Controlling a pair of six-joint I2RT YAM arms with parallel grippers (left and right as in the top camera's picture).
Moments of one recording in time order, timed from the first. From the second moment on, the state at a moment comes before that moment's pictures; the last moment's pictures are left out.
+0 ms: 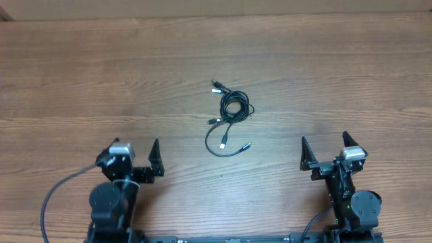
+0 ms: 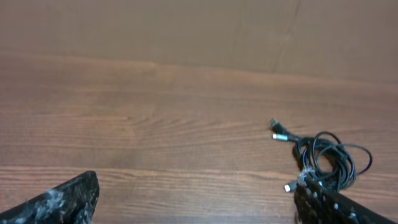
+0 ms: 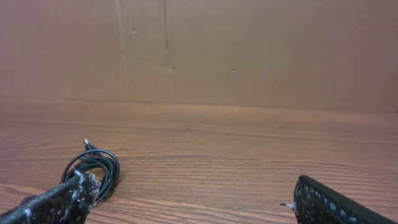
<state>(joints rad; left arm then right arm) -0.05 0.24 0.21 -0.20 0.03 -0.13 0.06 0.01 0.02 -0.03 -0.07 0.01</state>
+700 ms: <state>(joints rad) -0.05 0.89 0.55 -0.14 0.18 -0.16 0.06 0.01 0.02 -0.03 -0.07 0.01</state>
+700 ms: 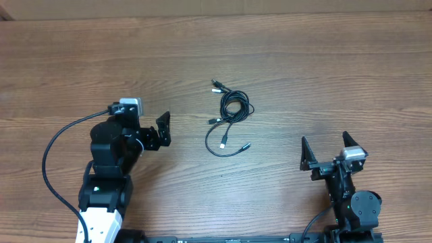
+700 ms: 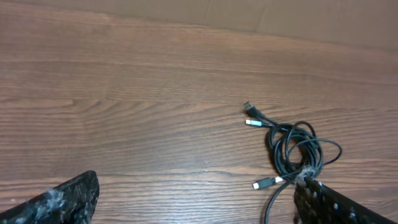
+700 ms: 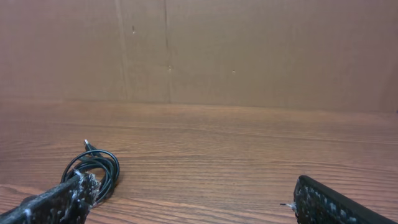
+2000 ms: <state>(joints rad) -0.05 0.97 0.66 -0.14 0.15 -0.26 0.06 0.01 0.02 -0.03 -0.07 0.01</state>
